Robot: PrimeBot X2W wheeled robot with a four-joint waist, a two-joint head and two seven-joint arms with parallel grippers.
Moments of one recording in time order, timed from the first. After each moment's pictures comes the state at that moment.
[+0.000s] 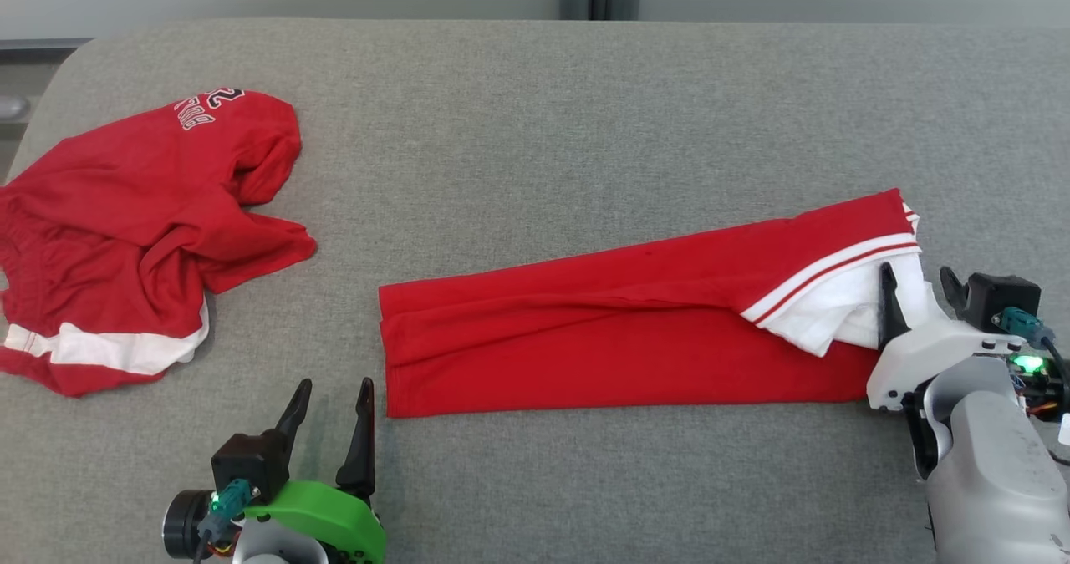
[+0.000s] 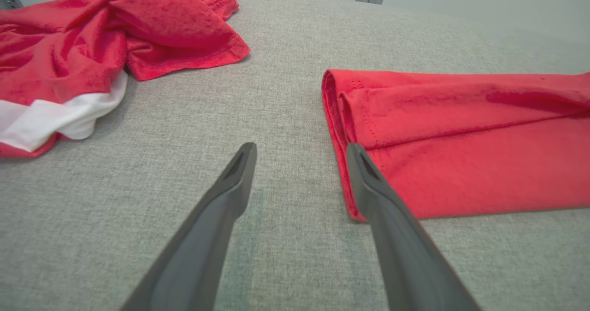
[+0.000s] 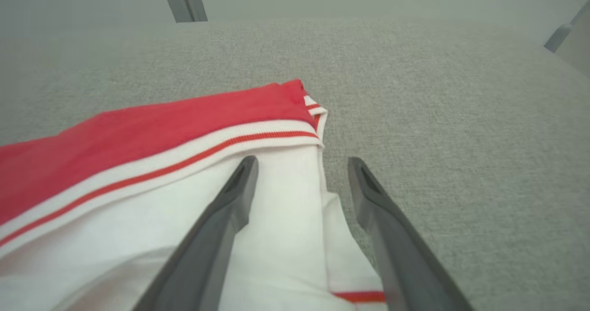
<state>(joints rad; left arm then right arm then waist) -0.12 0.08 -0.16 0.45 -0.27 -0.13 -0.26 -0.53 -0.05 -0.38 0.84 -0.12 0.13 -0.26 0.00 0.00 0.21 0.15</state>
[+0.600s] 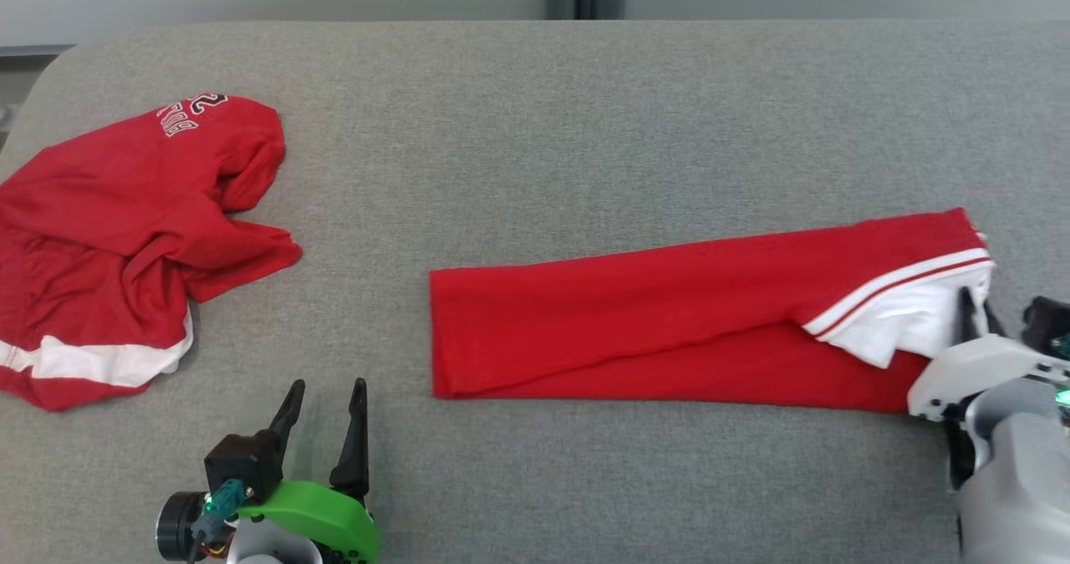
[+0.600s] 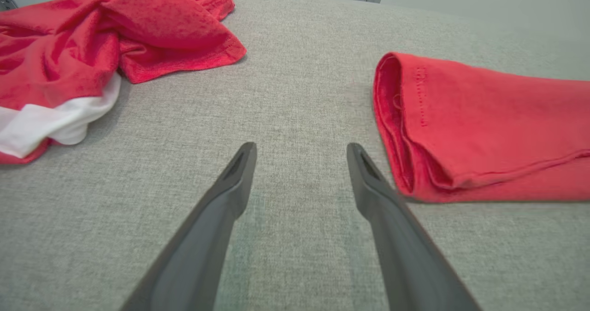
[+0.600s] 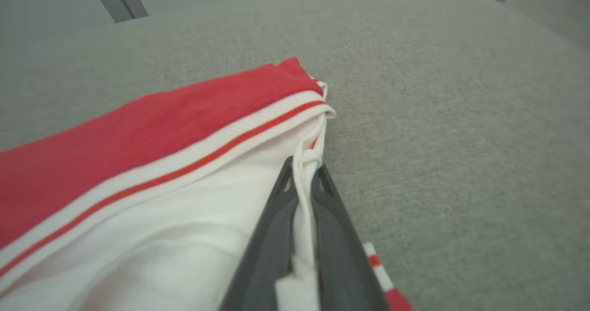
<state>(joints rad) -0.12 0.09 -0.17 0.45 -0.29 -0.13 -0.26 -0.53 -0.04 -0.57 0.87 -0.14 0.13 -0.26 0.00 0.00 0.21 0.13</state>
